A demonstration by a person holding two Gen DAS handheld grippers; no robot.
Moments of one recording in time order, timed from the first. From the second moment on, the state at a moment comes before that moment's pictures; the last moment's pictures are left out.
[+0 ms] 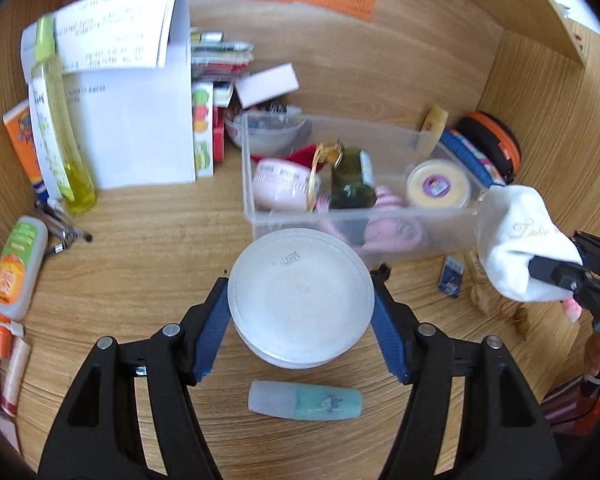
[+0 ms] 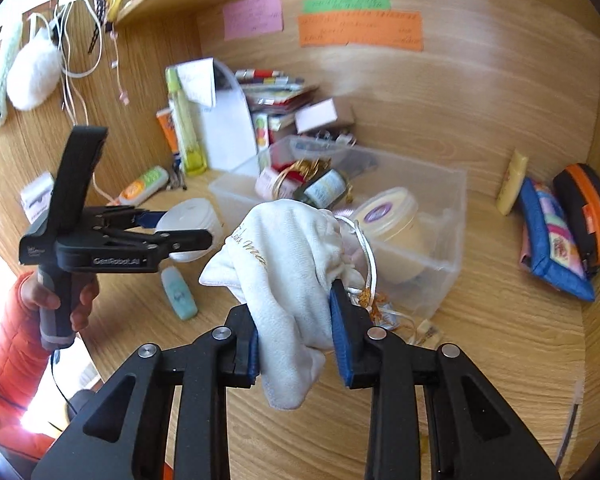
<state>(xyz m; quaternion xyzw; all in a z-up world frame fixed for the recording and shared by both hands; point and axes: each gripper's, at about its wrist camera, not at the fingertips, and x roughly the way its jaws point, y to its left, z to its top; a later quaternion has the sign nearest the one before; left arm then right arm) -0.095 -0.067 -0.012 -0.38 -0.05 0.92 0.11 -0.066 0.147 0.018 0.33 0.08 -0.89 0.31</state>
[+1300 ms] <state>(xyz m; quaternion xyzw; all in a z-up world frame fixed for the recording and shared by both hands) -0.218 -0.041 0.022 -0.37 -0.03 0.92 0.14 -0.199 0.124 0.037 0.33 0.08 -0.90 0.27</state>
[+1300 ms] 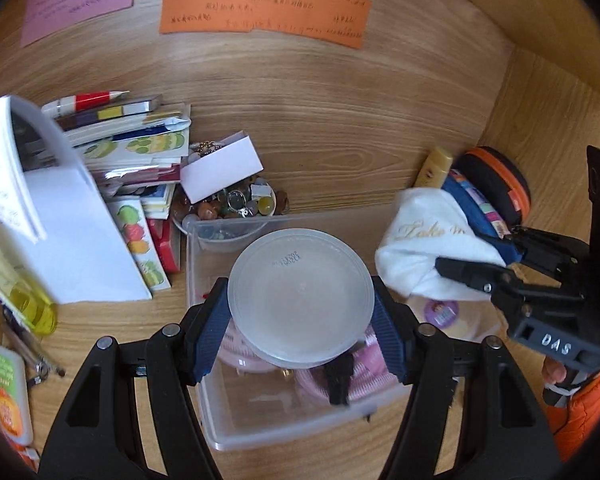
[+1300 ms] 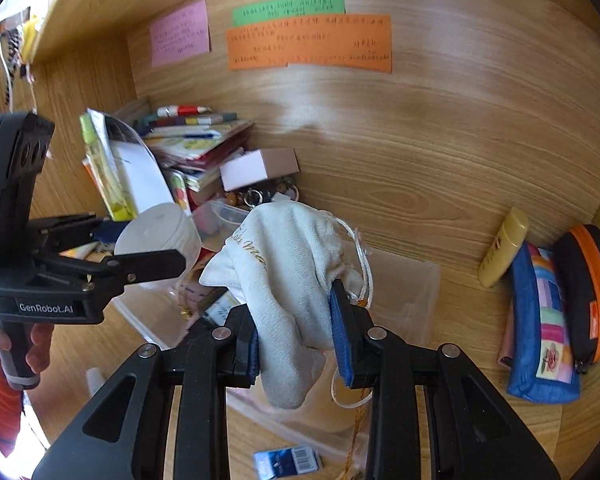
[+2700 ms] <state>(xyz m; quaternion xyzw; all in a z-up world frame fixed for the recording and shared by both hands) -0.202 -0.024 0.039 -0.37 0.00 0.92 0.14 -0.174 0.114 0.032 0.30 0.19 -0.91 0.22</state>
